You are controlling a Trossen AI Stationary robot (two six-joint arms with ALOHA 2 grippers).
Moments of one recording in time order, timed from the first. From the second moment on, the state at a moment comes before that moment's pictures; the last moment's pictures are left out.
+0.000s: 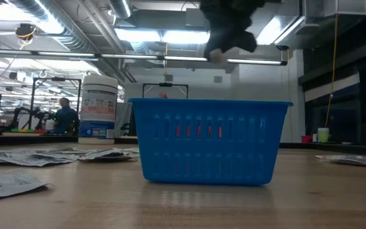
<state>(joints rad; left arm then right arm) 0.00 0.39 0.78 -0.39 -0.01 0.00 0.04 1.64 1.48 -0.78 0.22 0.55</state>
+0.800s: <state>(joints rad) 0.00 0.39 0.78 -0.39 -0.01 0.00 0.08 1.93 1.53 -0.76 0.15 0.25</state>
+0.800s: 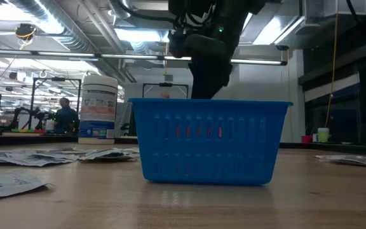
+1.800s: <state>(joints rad) 0.00 0.39 0.78 -0.39 -0.01 0.00 0.08 1.75 1.53 -0.98 0.13 0.52</state>
